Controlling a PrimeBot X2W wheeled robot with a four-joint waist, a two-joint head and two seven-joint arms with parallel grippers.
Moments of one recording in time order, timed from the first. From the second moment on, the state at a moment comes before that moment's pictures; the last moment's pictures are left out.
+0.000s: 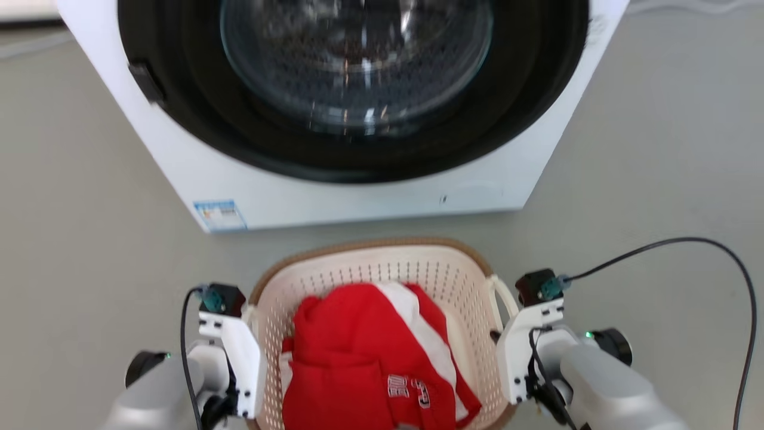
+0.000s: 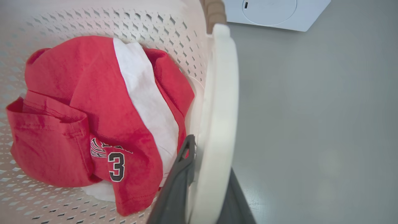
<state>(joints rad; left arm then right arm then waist) -0.70 0.28 -1.27 1.06 -1.23 -0.12 0.16 -0.67 -0.05 0.75 1.19 0.69 0.12 0.16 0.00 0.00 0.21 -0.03</state>
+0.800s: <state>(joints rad) -0.62 0.31 -1.29 1.01 -1.27 -0.11 0.26 -0.62 -0.06 0.87 1.16 0.84 0.11 0.30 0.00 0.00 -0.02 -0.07</state>
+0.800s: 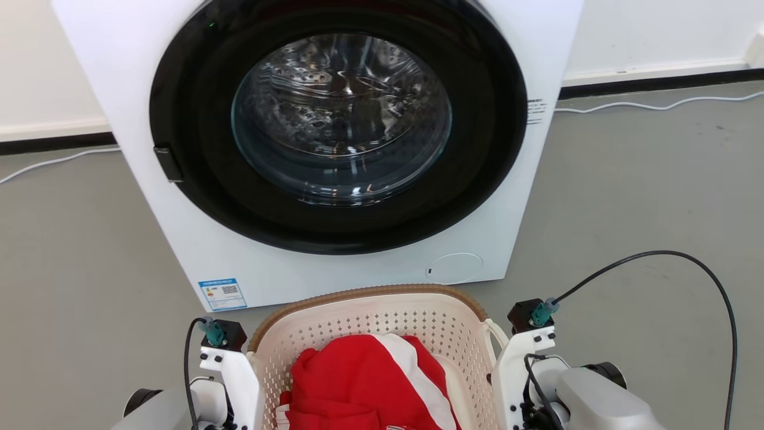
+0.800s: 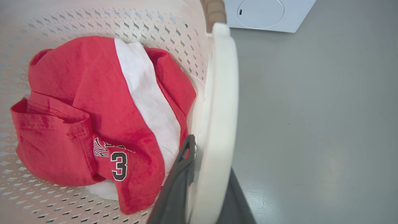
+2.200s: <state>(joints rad) -0.62 0.32 -1.30 0.99 -1.27 -0.11 0.27 -0.64 -0.06 1.01 1.17 0.99 0.11 0.32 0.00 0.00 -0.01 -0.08</state>
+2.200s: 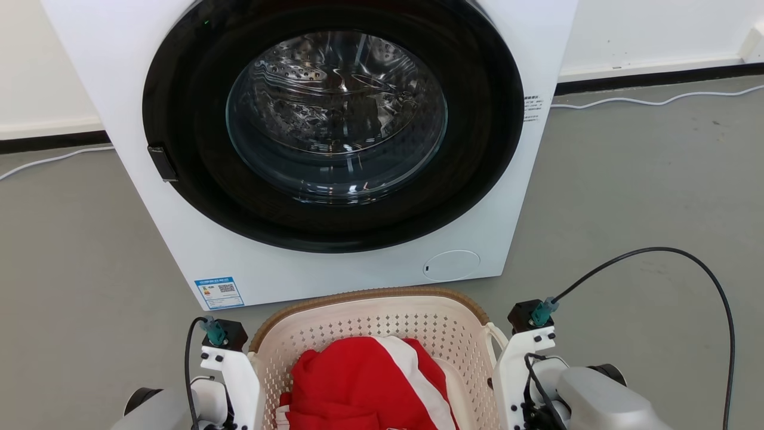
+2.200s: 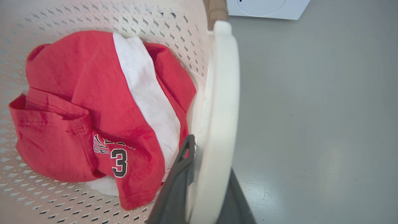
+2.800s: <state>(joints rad) -0.63 0.33 -1.30 0.99 -1.27 -0.11 0.26 -0.66 -0.06 1.05 1.17 1.03 0.11 0.29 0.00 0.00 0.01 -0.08</state>
